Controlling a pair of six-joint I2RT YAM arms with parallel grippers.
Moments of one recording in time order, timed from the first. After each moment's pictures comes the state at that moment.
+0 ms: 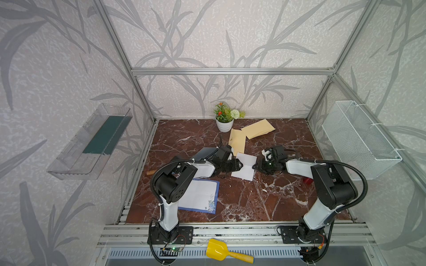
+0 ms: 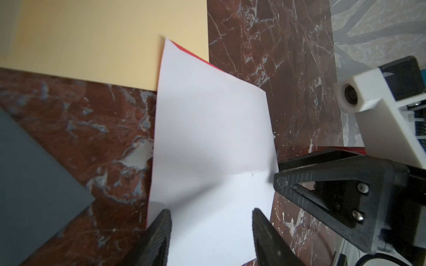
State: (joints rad) left arm -0.65 1.91 0.98 0.19 0.32 -0.74; right arm 0.27 1.73 0.80 -0.07 -0.53 0.61
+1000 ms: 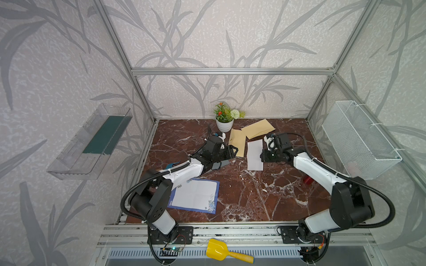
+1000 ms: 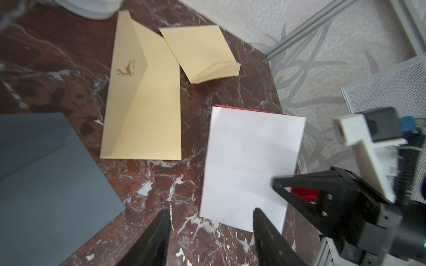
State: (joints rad) left arm -0.57 1.58 0.97 0.10 0.18 -0.75; right arm 0.35 1.46 1.07 -0.52 -0.17 0.29
